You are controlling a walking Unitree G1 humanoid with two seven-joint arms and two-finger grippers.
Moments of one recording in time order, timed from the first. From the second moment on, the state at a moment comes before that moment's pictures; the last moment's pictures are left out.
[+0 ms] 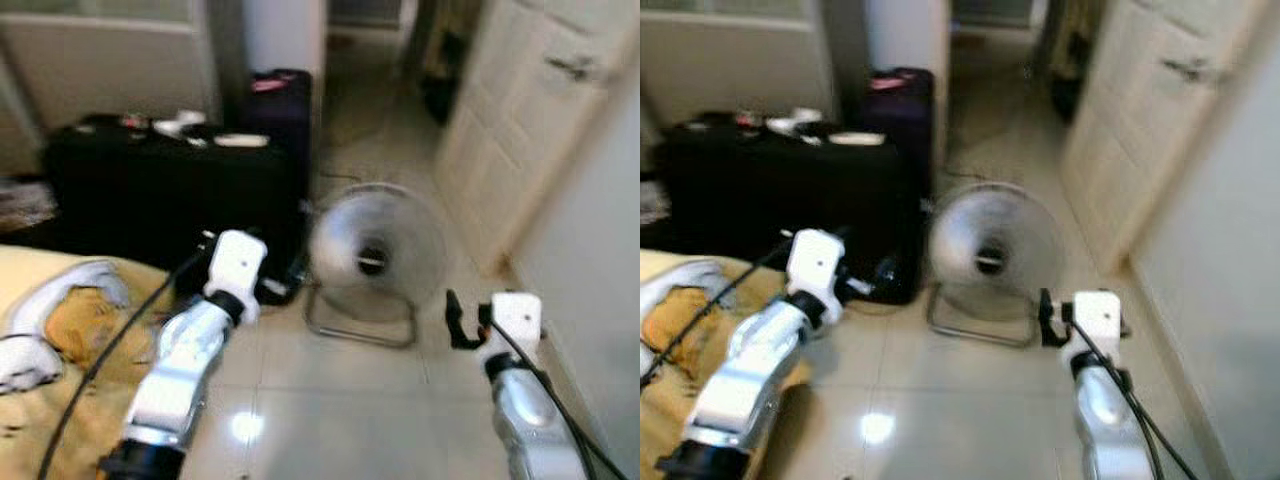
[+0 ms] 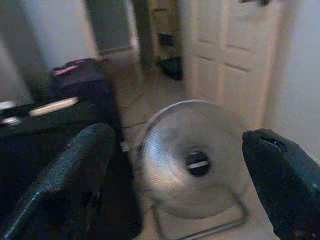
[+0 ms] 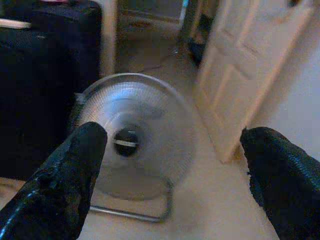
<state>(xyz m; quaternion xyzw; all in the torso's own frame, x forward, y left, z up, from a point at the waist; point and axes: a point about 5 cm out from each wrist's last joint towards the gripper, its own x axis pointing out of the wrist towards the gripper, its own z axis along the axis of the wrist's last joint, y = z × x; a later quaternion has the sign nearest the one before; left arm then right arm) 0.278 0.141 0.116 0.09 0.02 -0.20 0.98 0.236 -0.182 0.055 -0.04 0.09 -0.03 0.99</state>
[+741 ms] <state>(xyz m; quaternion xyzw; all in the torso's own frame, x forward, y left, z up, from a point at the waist) 0.277 0.139 0.116 0.09 0.02 -0.22 0.97 0.231 -0.174 0.042 -0.04 0.12 -0.02 0.99</state>
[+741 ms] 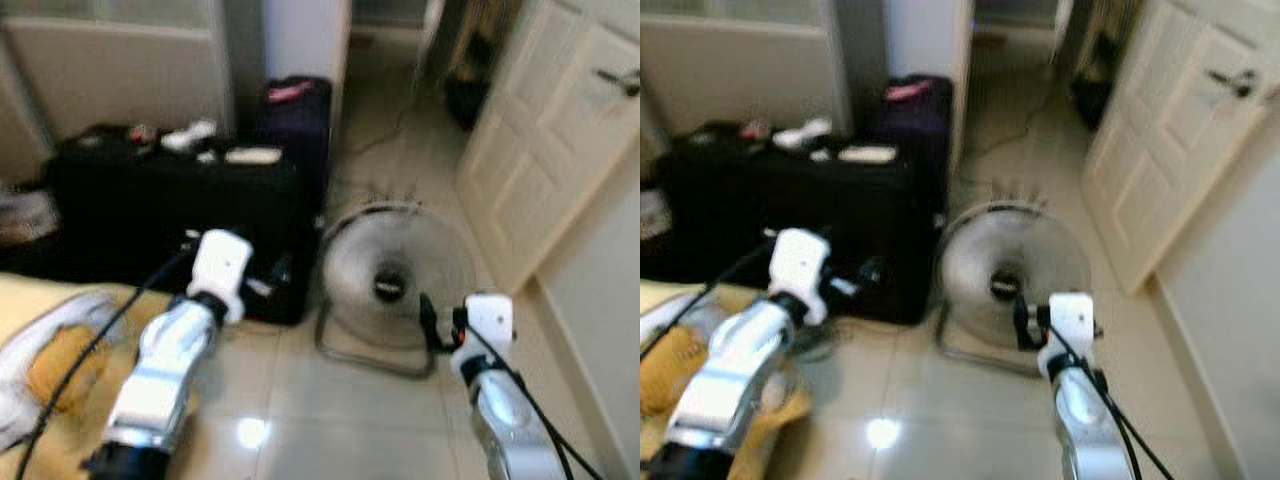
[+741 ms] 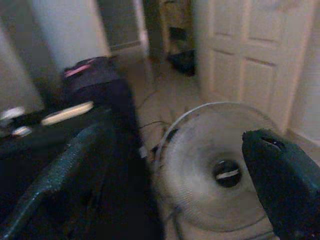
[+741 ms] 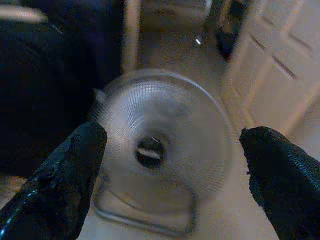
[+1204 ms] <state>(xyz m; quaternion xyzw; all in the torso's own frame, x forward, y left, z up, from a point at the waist) 0.276 0.138 0.116 0.10 0.02 -0.23 0.97 0.227 -0.173 0.036 -0.06 0.14 -0.03 0.99</state>
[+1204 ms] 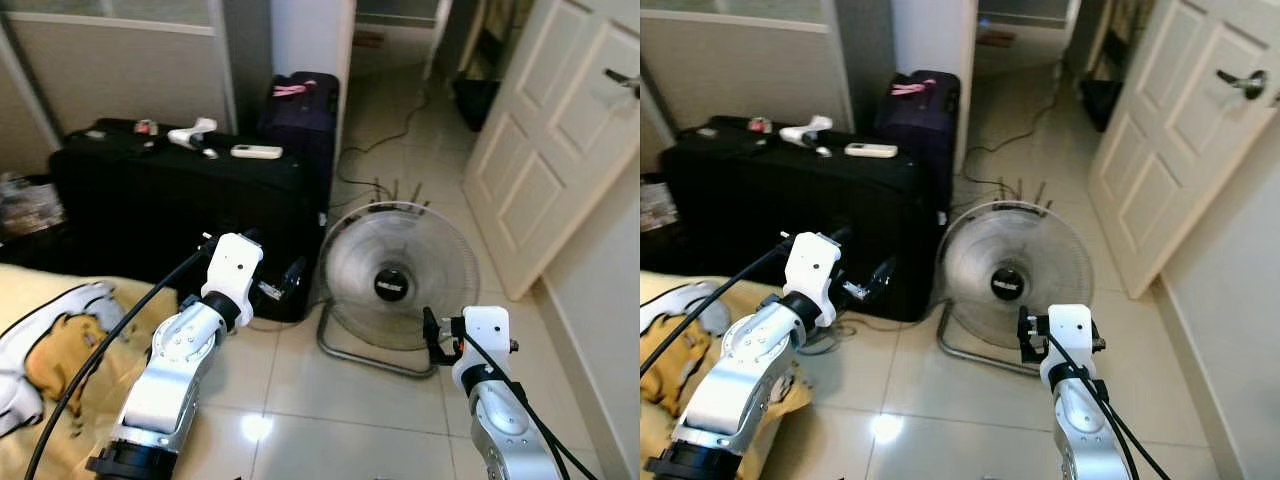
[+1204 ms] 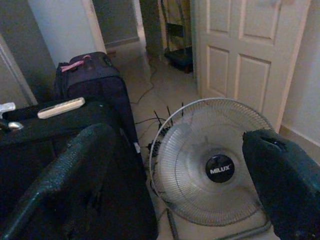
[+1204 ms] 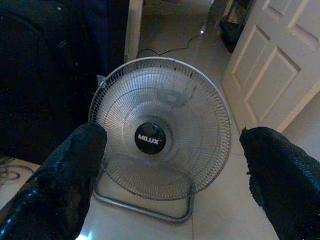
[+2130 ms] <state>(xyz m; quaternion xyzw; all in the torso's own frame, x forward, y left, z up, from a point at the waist) 0.276 0.138 0.116 0.10 0.02 -0.23 0.97 0.227 -0.173 0.036 -0.06 0.14 -0.03 0.99</state>
